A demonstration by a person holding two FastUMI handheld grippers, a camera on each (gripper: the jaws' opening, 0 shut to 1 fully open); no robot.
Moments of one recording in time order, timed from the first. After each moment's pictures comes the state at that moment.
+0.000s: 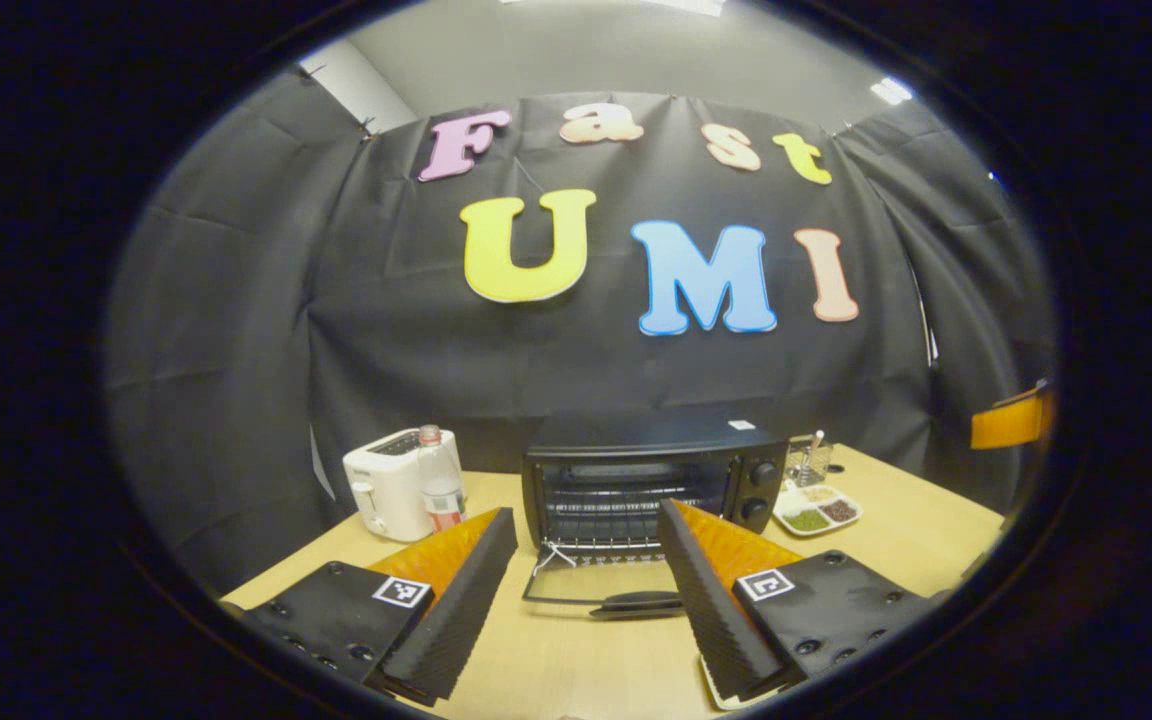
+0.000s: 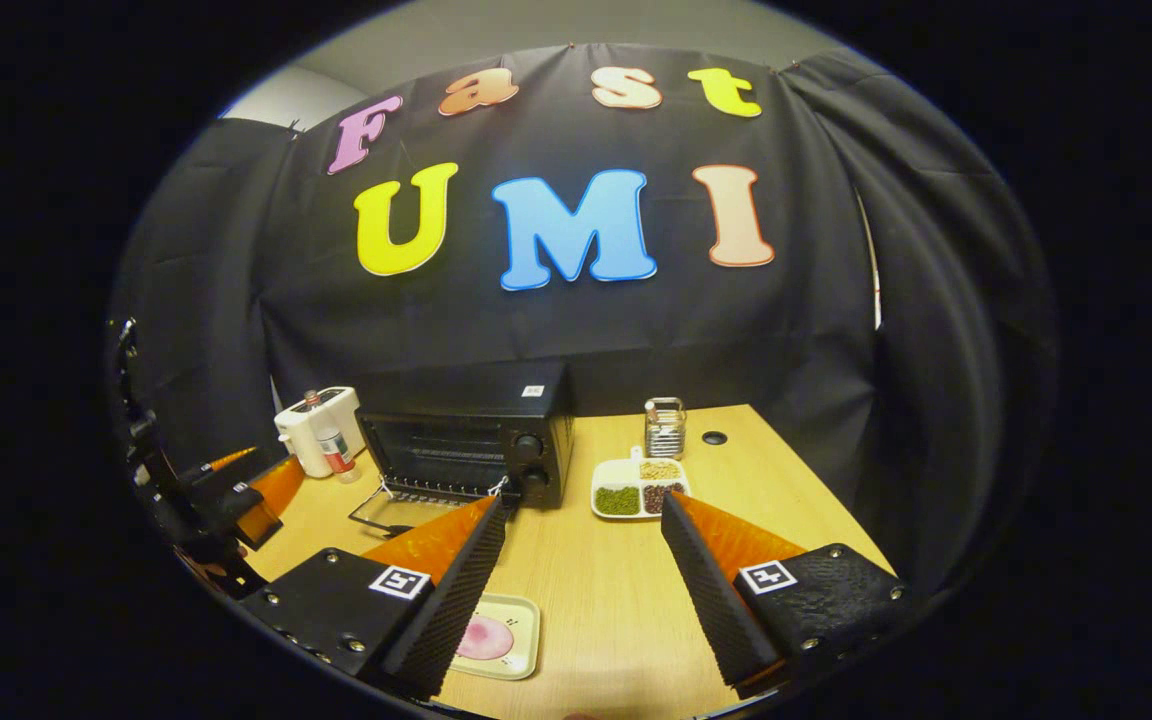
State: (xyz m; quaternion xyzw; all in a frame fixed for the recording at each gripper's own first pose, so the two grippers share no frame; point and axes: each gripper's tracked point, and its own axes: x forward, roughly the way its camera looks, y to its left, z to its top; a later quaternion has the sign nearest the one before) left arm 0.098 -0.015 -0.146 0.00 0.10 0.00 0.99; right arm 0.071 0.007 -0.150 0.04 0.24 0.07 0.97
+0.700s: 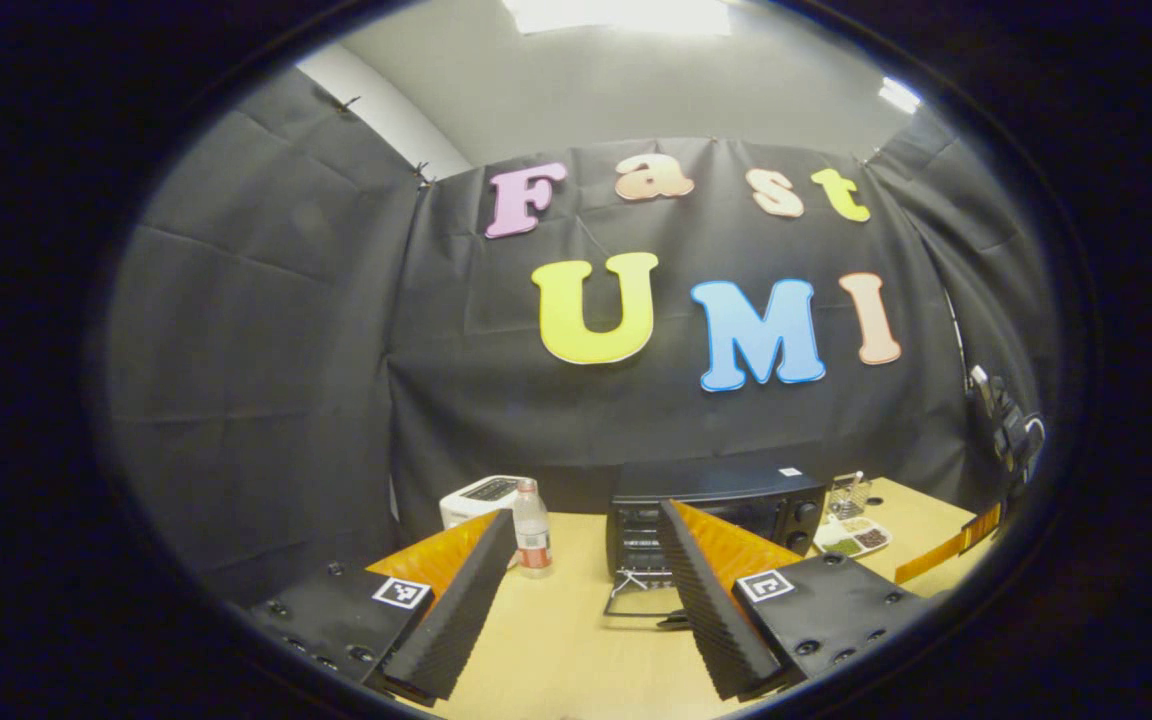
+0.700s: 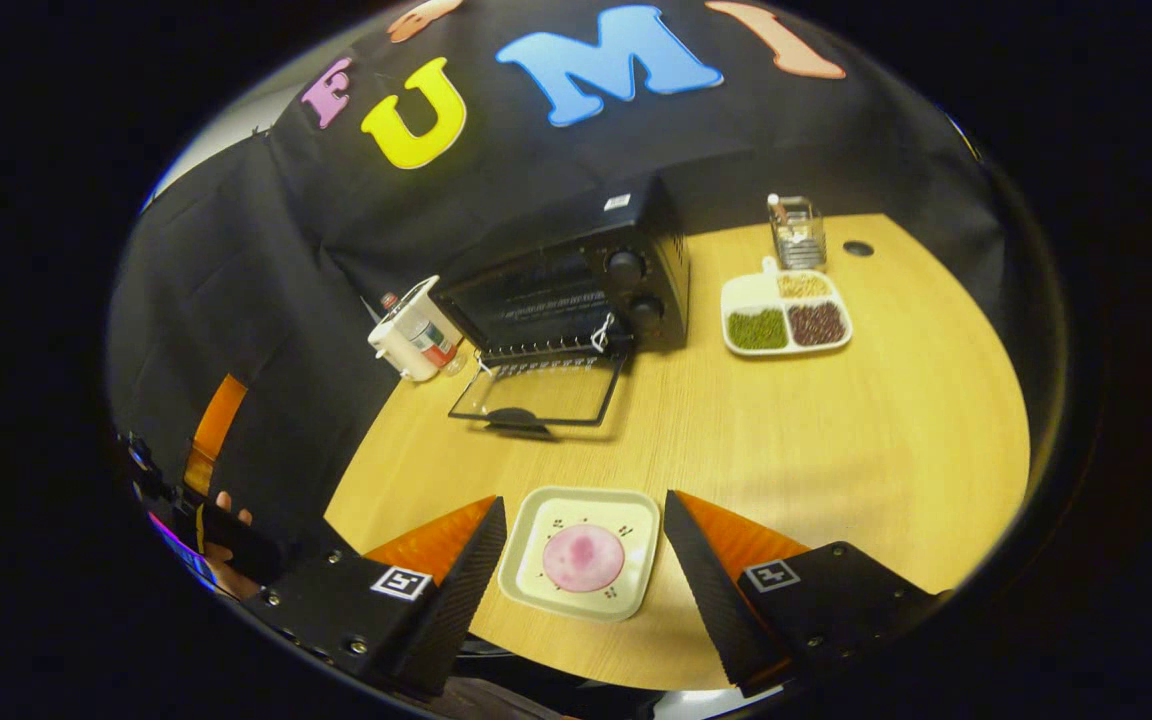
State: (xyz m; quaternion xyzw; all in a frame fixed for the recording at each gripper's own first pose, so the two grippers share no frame) left arm 0.035 0.052 -0.084 0.01 0.06 0.09 0.99; right arm 0.036 0.072 -0.264 0.18 0.49 0.24 0.82
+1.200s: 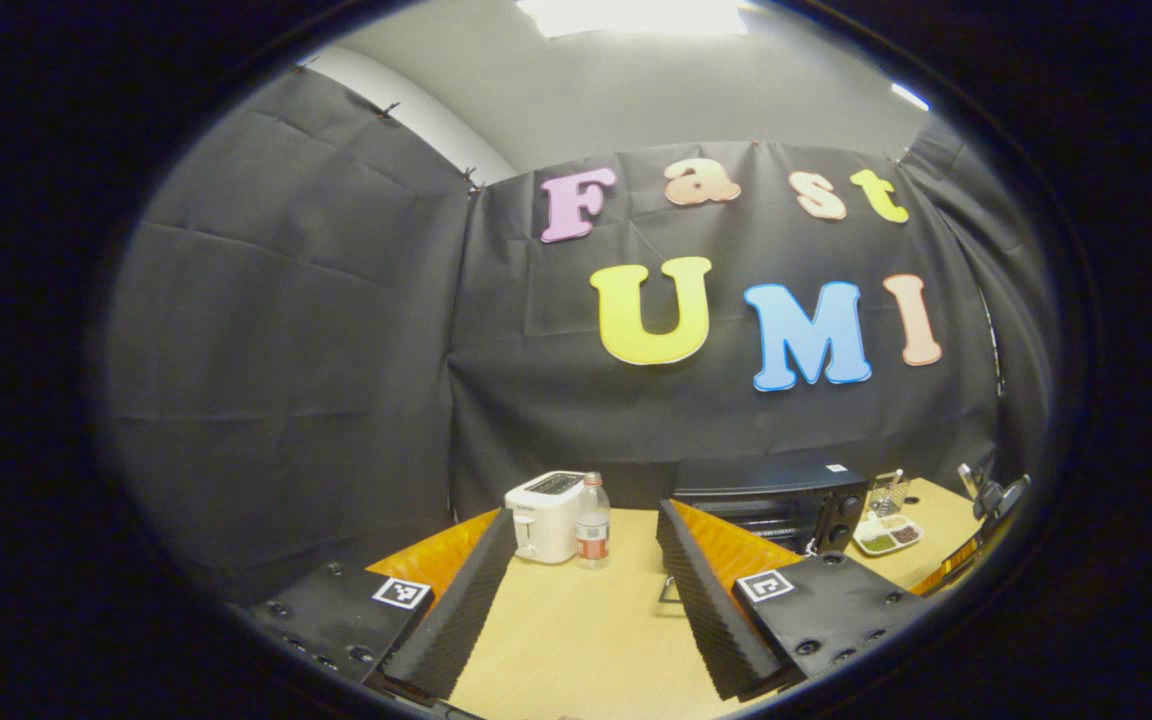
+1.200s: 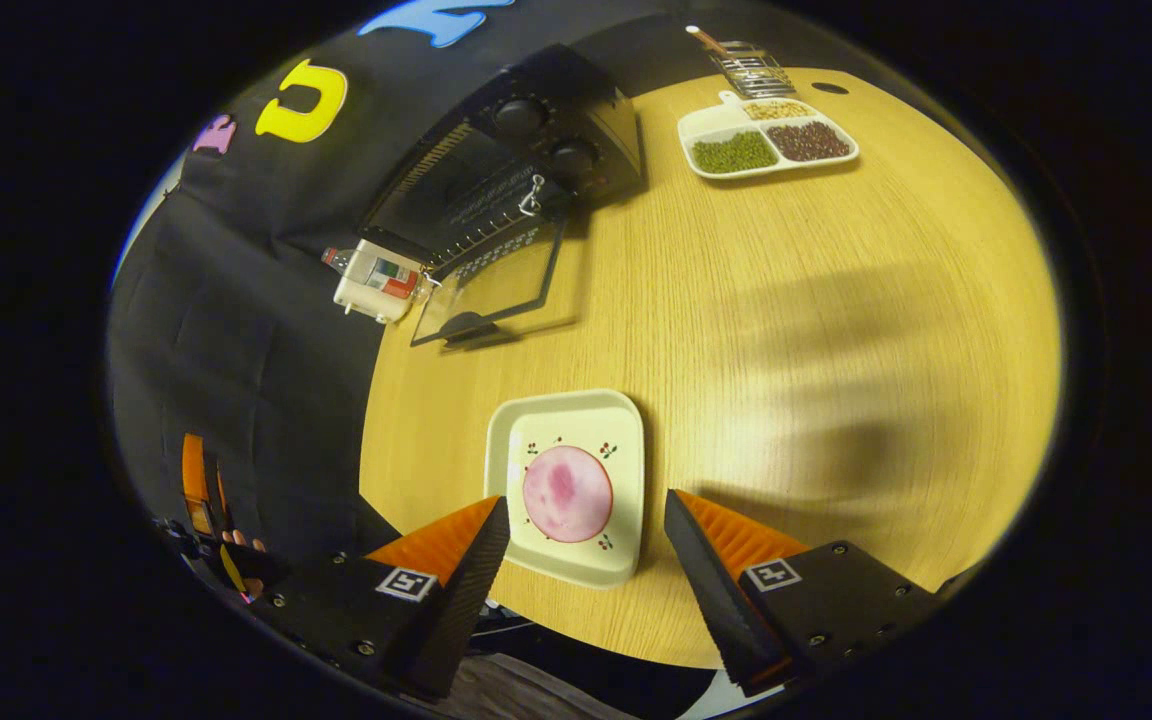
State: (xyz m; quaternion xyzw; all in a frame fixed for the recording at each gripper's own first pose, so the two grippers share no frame) left arm -0.014 0.101 -0.079 0.01 0.05 0.16 0.99; right arm 0.005 0.069 -0.340 0.24 0.63 0.23 0.71
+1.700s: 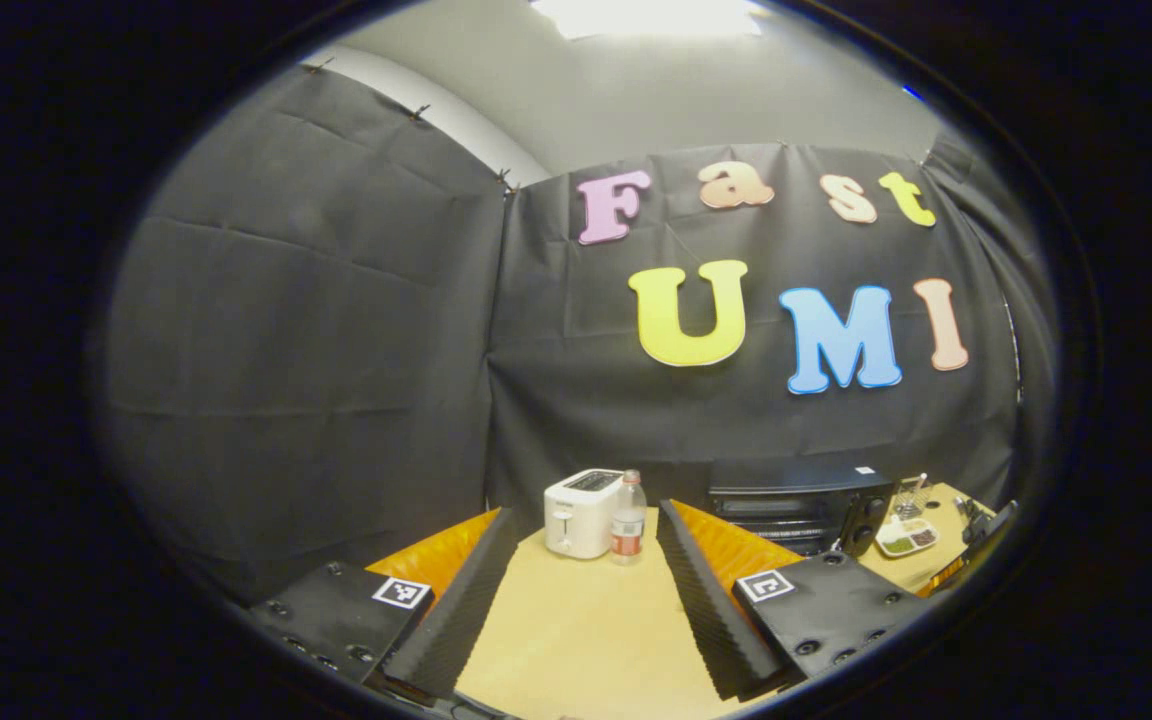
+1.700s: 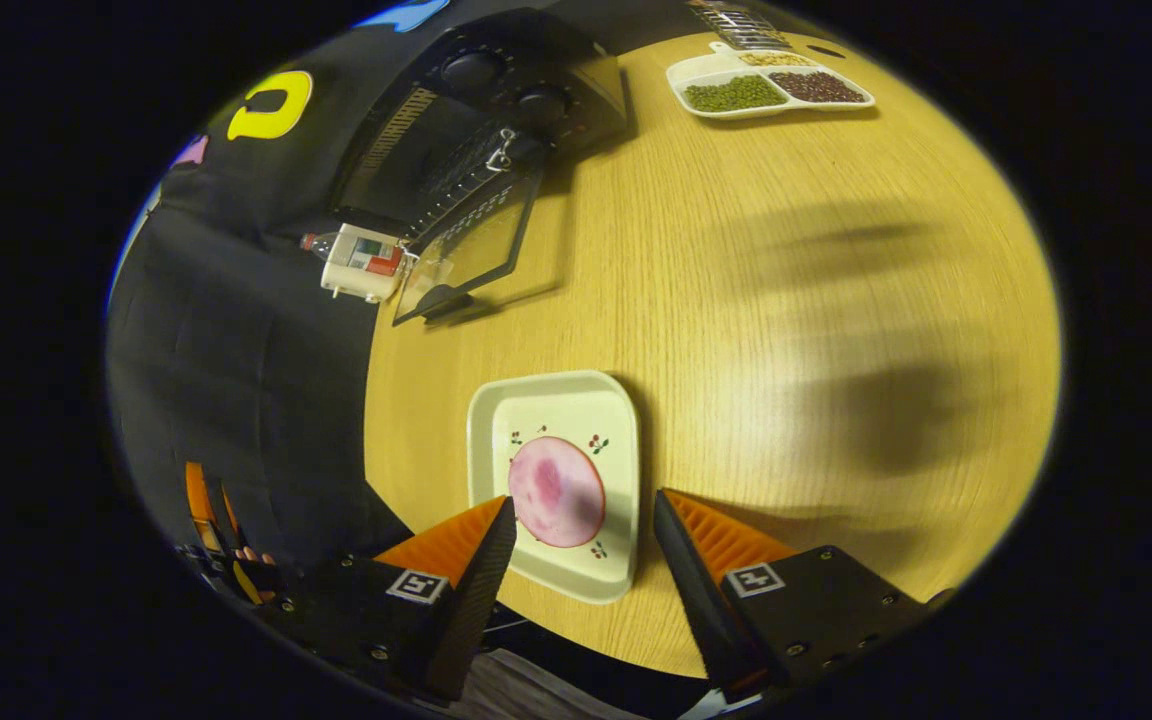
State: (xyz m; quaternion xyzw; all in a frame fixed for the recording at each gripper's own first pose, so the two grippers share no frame) left arm -0.041 0.122 -0.074 0.01 0.05 0.20 0.98; right arm 0.008 0.077 -0.369 0.25 0.66 0.23 0.67
